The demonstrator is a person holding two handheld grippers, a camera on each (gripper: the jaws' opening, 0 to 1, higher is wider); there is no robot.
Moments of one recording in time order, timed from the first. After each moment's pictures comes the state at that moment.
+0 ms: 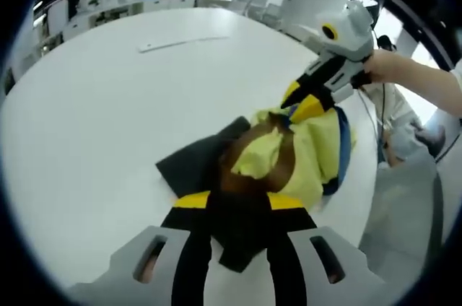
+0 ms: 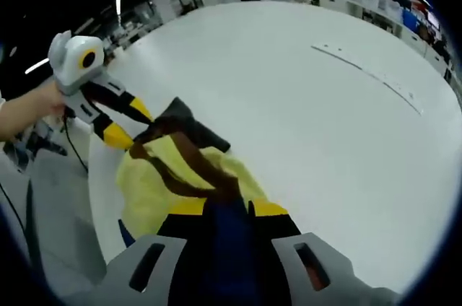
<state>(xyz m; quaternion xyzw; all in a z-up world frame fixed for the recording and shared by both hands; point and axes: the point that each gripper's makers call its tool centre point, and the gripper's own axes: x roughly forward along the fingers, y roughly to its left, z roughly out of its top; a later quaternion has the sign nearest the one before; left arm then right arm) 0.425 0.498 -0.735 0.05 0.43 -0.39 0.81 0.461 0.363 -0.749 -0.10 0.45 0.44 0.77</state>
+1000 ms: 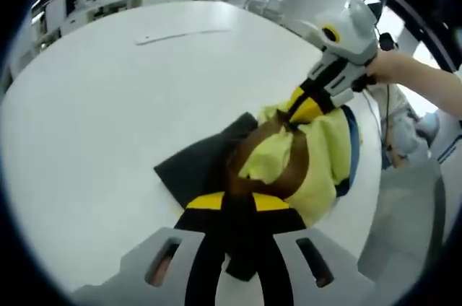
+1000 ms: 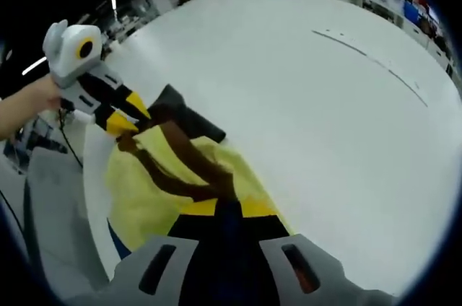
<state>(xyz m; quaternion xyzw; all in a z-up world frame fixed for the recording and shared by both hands) 0.434 0.497 -0.748 0.05 0.44 -0.38 0.81 0.461 0.363 -0.766 -0.11 0.47 0.44 0.76</state>
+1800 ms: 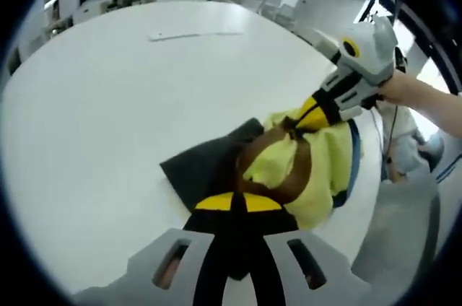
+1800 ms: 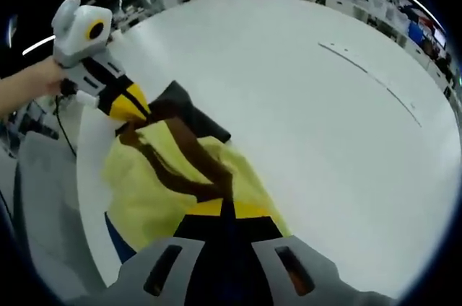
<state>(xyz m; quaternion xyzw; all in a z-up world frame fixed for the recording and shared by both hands) 0.436 0.499 -0.741 0.02 0.45 -0.36 0.82 0.459 0.364 -0.757 -0.15 0.45 0.43 0.77</state>
